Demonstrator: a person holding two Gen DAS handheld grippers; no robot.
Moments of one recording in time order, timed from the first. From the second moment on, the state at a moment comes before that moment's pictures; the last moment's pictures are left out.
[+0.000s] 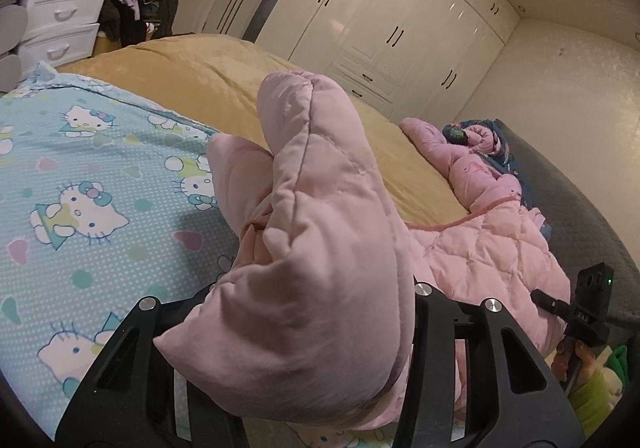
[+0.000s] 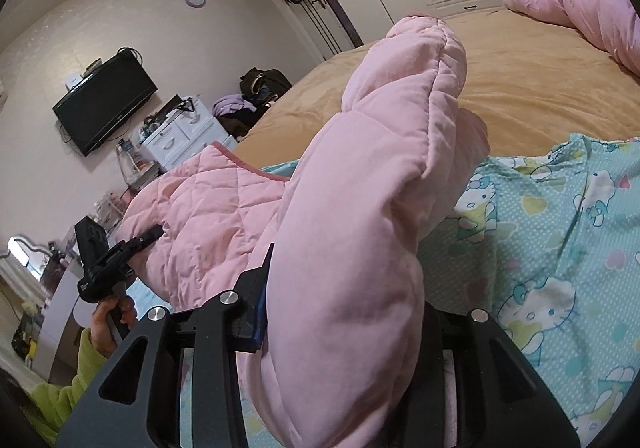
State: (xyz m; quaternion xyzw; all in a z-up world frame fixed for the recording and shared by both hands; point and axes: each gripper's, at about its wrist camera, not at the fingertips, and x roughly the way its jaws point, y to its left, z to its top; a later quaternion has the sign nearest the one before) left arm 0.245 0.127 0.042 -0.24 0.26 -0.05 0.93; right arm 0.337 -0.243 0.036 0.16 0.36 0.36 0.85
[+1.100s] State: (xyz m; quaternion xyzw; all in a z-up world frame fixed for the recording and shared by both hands) left arm 0.180 0.119 0.037 -0.23 0.25 -0.05 0.94; right arm 0.303 -0.299 0.002 0.23 0.37 0.36 0.83
